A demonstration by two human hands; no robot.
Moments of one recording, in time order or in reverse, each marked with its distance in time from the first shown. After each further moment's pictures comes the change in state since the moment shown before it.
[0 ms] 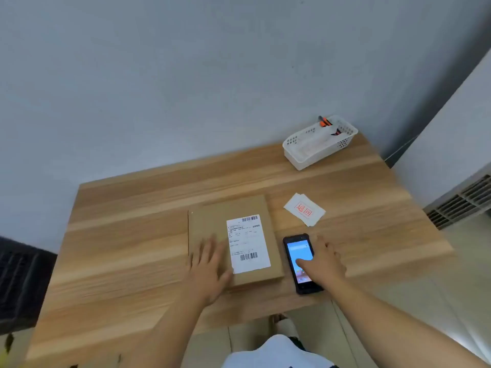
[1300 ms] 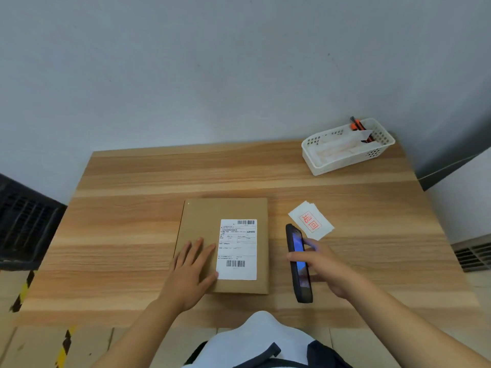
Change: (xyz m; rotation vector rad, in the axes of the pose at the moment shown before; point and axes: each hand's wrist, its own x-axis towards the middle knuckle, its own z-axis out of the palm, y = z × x) left_hand 0.007 0.009 0.014 -0.138 0.057 -0.128; right_hand 0.036 -0.024 -0.084 0.725 -0.629 -0.101
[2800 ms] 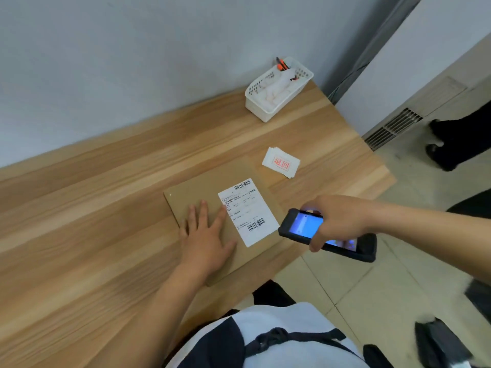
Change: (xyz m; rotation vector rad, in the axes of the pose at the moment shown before) left_hand 0.066 -0.046 -0.039 0.131 -0.192 0.427; right_hand -0.097 -0.084 0.145 -0.850 0.176 0.383
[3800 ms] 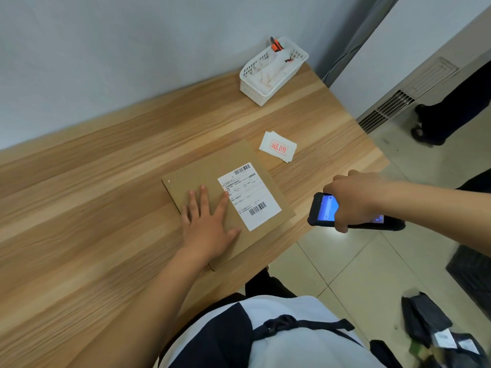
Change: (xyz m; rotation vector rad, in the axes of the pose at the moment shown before) left_hand 0.002 -0.005 0.001 0.065 -0.072 0.045; right_hand 0.003 0.003 0.008 -0.563 0.126 0.193
